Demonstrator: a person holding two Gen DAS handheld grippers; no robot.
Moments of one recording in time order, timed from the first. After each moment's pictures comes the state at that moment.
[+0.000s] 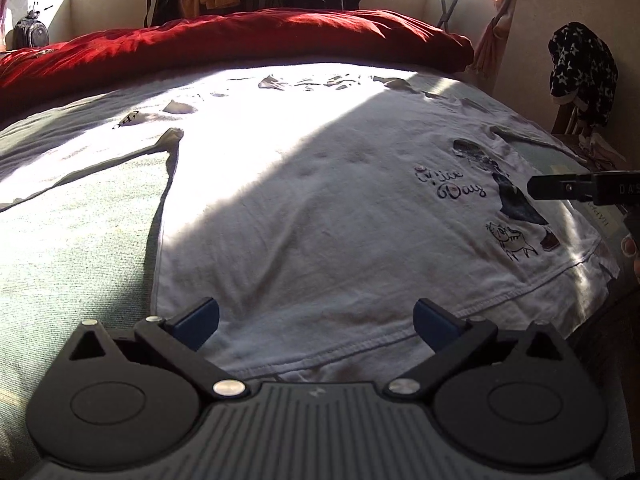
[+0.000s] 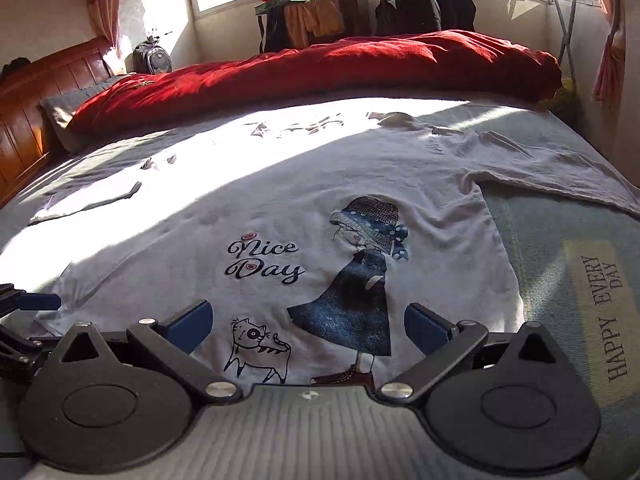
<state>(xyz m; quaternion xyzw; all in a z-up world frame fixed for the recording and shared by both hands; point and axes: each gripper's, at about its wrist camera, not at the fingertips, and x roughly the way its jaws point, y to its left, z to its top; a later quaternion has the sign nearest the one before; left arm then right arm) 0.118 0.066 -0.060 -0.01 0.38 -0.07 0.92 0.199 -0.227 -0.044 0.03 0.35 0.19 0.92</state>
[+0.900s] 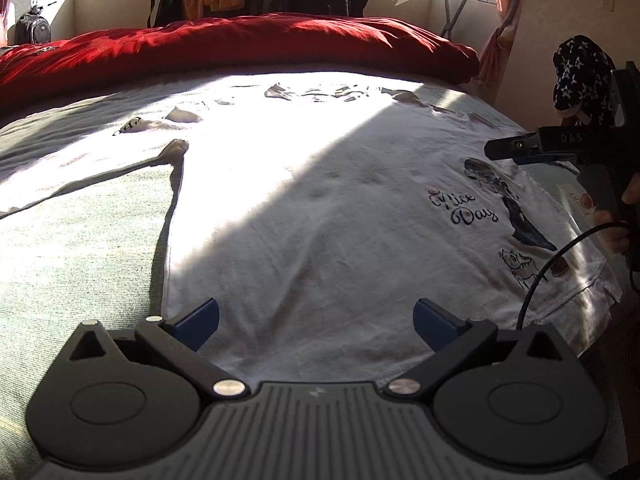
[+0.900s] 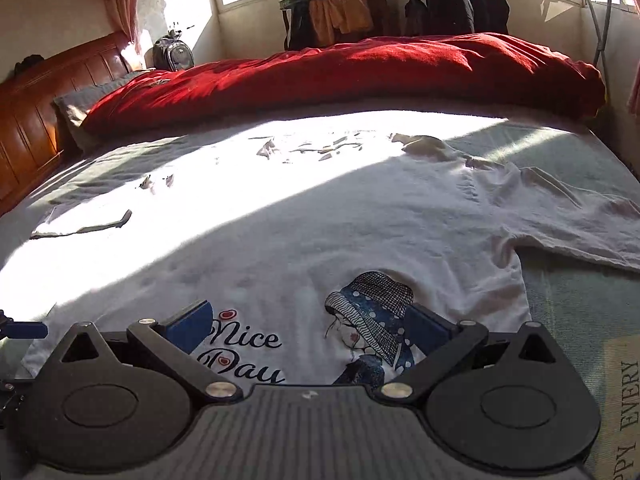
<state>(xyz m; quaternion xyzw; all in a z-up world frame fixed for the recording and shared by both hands) 0.136 0.075 -0.060 -0.02 0.38 -0.07 0.92 0.291 -0.227 -0.038 0.03 0.36 0.22 0.91</state>
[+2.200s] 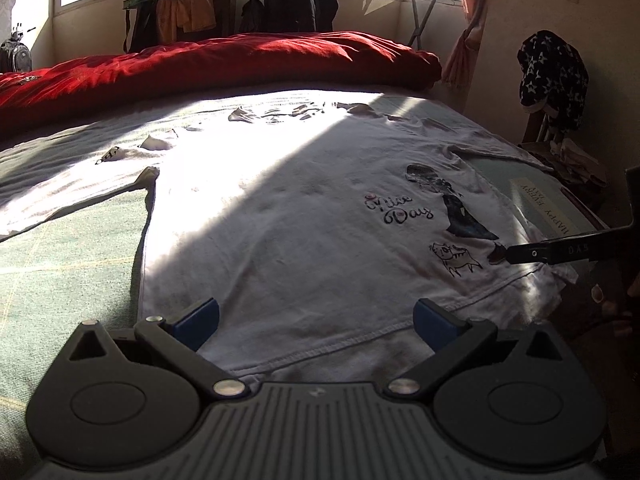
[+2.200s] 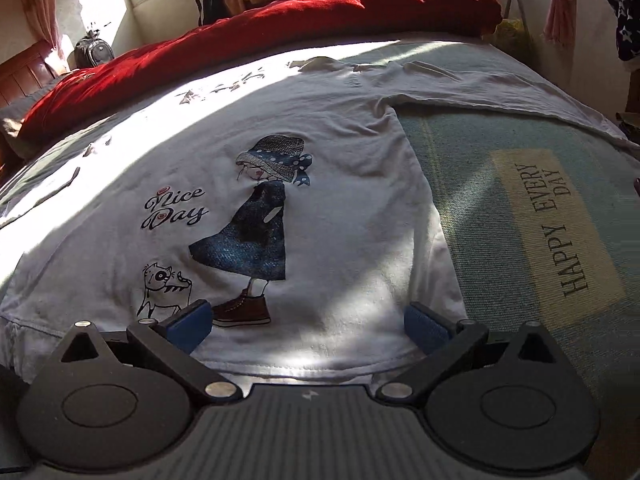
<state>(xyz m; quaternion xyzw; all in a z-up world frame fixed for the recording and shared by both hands) 0.094 0.046 -0.026 0.00 0.36 -0.11 0.93 0.177 -0.283 -0.077 0.07 0.41 0.10 0.90</state>
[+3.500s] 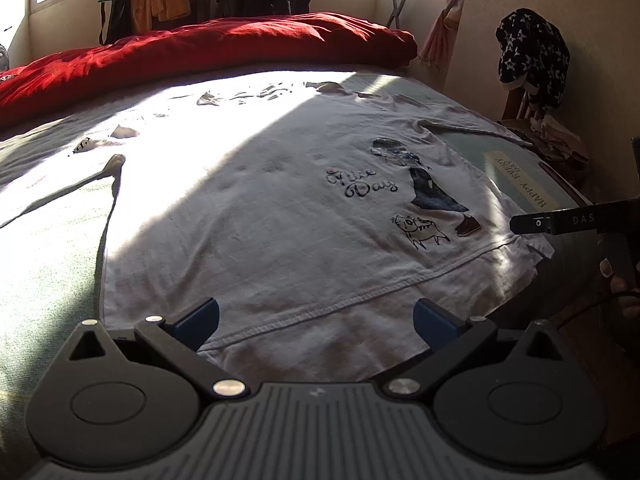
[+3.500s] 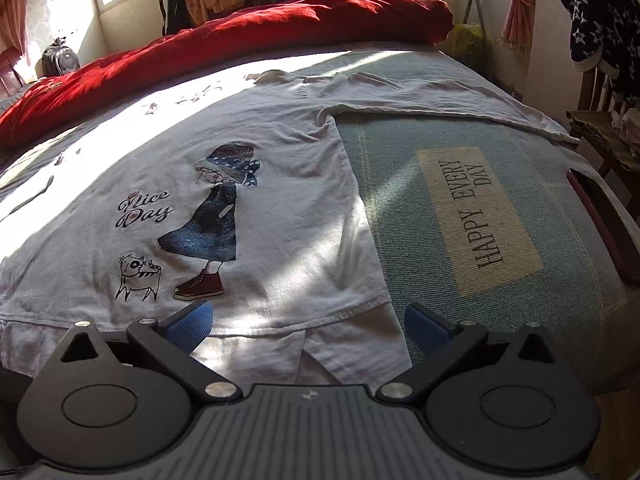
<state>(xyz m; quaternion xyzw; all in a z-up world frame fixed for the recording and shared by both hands) 0.088 0.021 -0.033 0.01 0.38 -0.14 0.91 0.147 -0.300 -0.057 0.05 0.41 0.05 0.91</state>
